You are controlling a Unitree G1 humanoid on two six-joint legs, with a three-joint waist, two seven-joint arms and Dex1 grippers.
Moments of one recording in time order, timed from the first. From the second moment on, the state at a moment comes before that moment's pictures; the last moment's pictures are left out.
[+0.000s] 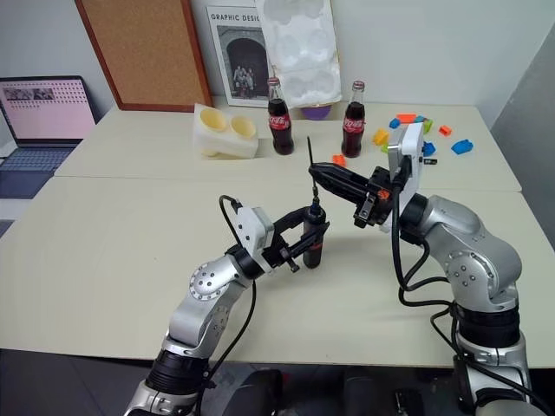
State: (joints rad) left arm -0.29 0.15 -0.19 -0.15 -0.24 0.05 -0.64; right arm -0.55 -0.47 -0.08 -0.39 0.81 0.70 0.70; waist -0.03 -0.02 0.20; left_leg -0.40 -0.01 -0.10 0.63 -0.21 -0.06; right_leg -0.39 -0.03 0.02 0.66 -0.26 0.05
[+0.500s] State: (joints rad) left arm -0.29 0.16 -0.19 -0.14 -0.25 0.05 -0.65; right arm -0.53 -0.48 -0.09 -0.41 0.84 0.71 0.69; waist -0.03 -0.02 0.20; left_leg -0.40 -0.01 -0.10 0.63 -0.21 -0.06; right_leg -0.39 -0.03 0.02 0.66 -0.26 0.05
